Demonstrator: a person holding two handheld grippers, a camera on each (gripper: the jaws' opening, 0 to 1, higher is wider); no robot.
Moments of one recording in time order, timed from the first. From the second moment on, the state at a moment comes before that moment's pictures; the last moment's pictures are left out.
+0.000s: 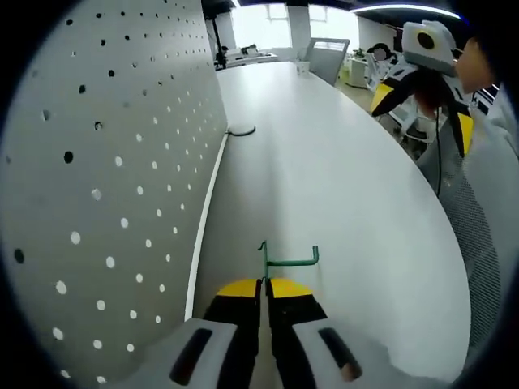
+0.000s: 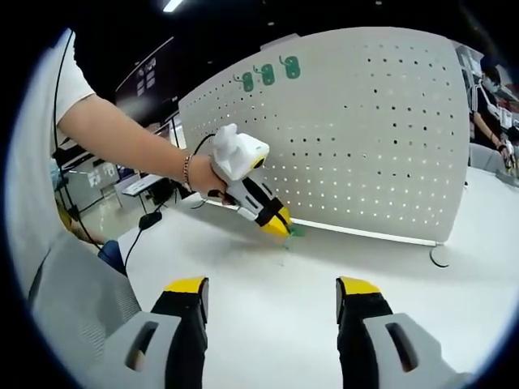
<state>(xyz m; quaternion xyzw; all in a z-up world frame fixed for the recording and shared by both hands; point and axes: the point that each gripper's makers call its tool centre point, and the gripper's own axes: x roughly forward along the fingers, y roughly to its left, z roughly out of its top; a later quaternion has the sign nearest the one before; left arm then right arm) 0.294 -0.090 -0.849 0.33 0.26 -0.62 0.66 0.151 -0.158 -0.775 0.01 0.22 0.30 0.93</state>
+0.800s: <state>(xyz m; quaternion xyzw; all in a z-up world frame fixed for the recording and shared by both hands) 0.288 -0.088 -0.799 0.25 0.19 -0.58 0.75 0.156 -0.158 -0.761 0.01 0.20 0.30 0.93</state>
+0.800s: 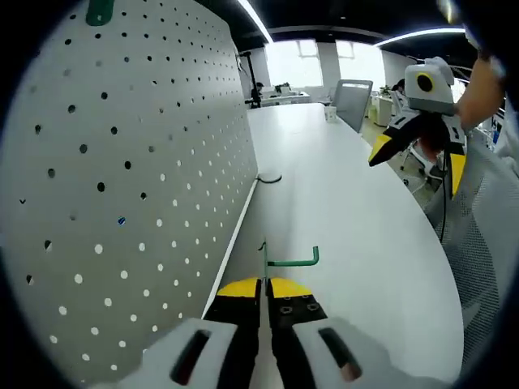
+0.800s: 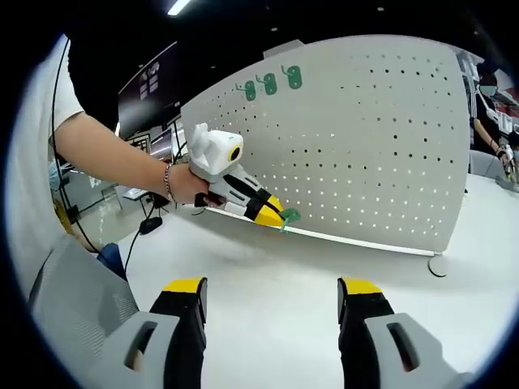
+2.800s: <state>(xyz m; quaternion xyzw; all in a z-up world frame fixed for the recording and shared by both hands) 0.231 -0.039 -0.694 0.07 0.08 -0.50 0.86 0.152 -0.137 -0.729 0.02 0.16 0.33 0.93</state>
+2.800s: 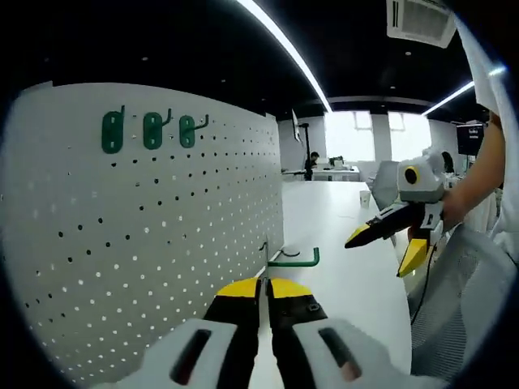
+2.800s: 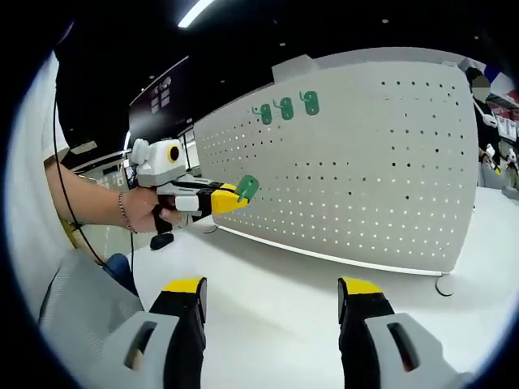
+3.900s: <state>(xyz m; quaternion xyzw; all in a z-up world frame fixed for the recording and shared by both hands) 0.196 -0.008 -0.649 -0.01 0.02 -0.45 0.89 0.146 -0.125 -0.714 0.03 0.14 0.34 0.93</state>
